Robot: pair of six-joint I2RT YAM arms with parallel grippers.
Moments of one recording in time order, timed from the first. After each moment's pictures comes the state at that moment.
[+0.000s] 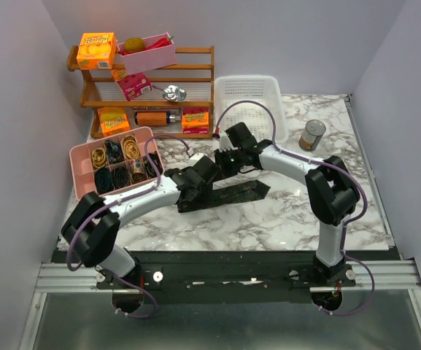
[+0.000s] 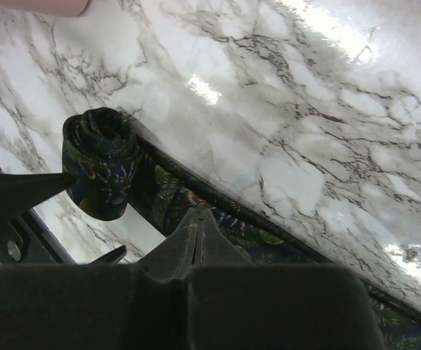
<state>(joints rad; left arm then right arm) -0.81 1.53 1.00 -0.60 -0.32 -0.66 0.64 1.94 1.37 -0.35 -0.43 0.25</state>
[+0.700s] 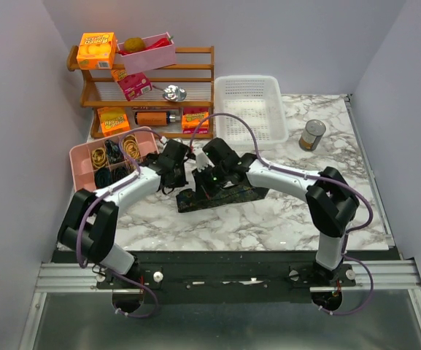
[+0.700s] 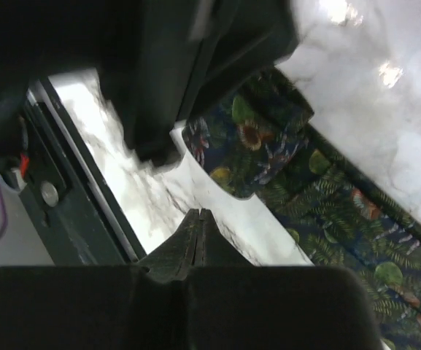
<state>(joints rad) -0.49 1.50 0.92 -0.40 -0.16 -0.54 0.86 1.87 1.36 -0.35 -0.45 0.21</state>
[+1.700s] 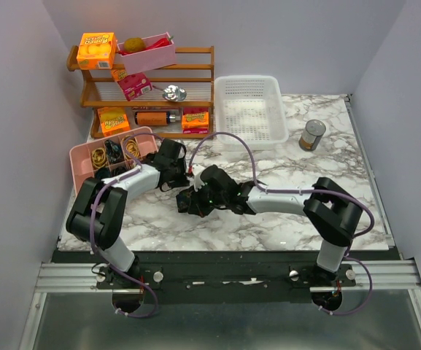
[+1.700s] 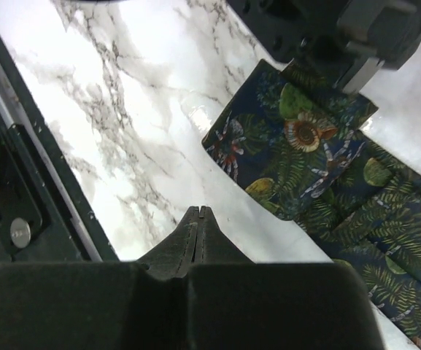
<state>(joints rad) -0.39 1.62 0.90 -0.24 0.11 -0.51 1.01 1.80 1.06 0.08 -0.23 0.32</state>
